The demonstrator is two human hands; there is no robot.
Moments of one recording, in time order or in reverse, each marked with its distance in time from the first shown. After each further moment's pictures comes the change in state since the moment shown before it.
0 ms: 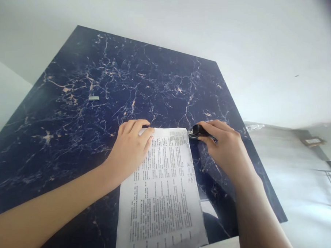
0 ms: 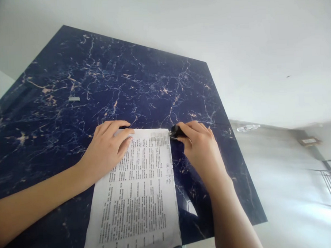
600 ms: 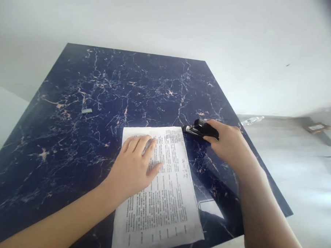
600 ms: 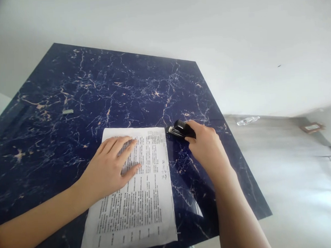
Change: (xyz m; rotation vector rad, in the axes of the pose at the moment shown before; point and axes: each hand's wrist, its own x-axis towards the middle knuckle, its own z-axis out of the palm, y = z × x) left_hand -0.011 0.020 0.001 0.024 -0.153 0.132; right_hand 0.000 0.033 -0.007 -0.138 -0.035 0.254
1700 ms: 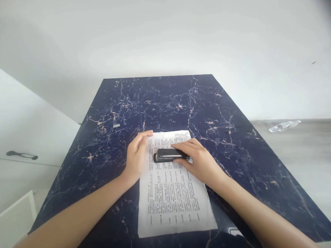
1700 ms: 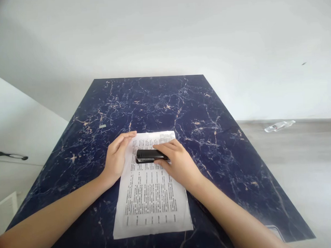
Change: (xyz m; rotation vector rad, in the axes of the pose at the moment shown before) left_hand 0.012 -0.029 -0.013 -0.675 0.422 -0.457; right_hand -0.022 -0.081 0.039 0.583 -0.084 -0.425
